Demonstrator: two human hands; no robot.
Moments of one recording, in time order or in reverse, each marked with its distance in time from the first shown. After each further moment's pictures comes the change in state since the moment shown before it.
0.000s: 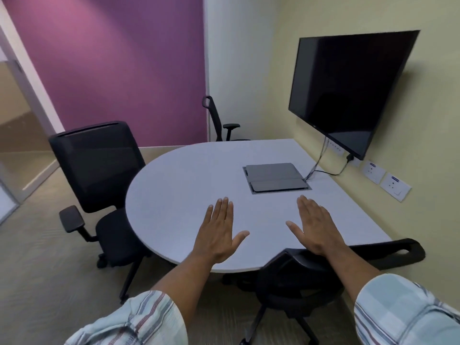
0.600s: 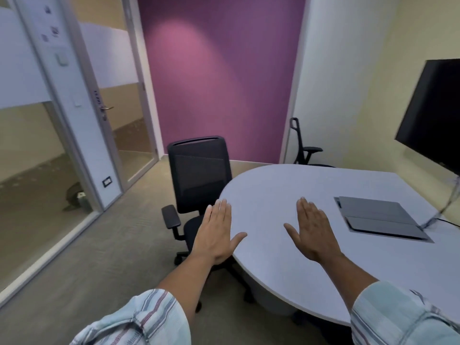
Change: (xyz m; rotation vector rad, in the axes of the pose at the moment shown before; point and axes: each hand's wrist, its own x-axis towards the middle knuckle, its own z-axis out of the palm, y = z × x) left_hand -0.115 -0.307 -0.065 0.141 0.072 -0.326; right_hand 0.137 -0.331 0.049 0.094 0.081 -0.283
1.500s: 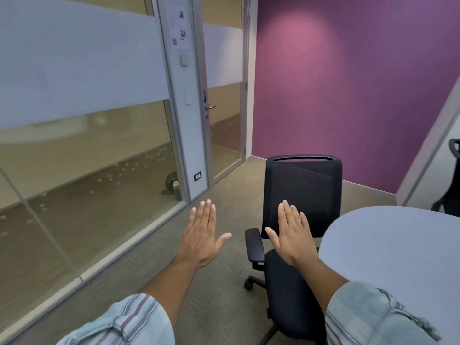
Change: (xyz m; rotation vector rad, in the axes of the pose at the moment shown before) left_hand 0.023 -0.390 0.030 0.102 0.047 -0.476; right_hand 0.311 -0.348 0.154 0.090 -0.058 -0.471
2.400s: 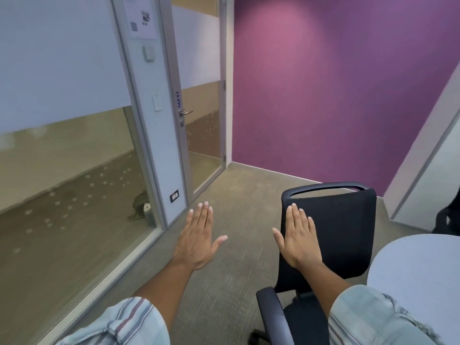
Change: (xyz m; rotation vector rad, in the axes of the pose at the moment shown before) left_hand 0.346 -0.175 0.112 -0.047 0.031 0.177; right_hand 0.336 0.021 0.105 -0.046 0.048 0.231
